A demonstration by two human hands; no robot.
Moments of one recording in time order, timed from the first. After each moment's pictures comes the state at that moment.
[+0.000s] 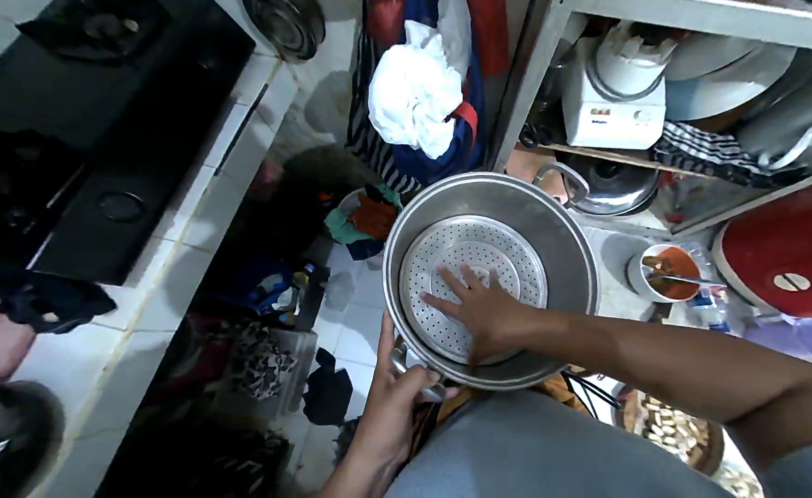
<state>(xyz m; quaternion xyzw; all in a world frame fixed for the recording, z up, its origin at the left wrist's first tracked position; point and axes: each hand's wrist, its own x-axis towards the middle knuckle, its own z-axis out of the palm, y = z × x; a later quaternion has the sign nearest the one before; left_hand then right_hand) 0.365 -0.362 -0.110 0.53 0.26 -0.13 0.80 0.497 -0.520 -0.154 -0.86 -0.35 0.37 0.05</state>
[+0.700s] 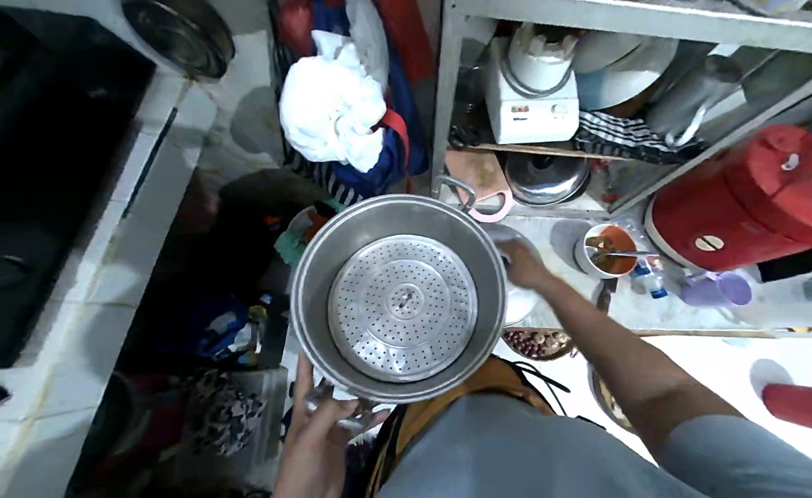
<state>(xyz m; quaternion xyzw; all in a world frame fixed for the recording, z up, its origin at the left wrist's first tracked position) 0.365 -0.347 -0.118 0.57 0.30 -0.10 0.76 0.550 -0.694 -0.247 -0.93 0.01 0.15 0.33</state>
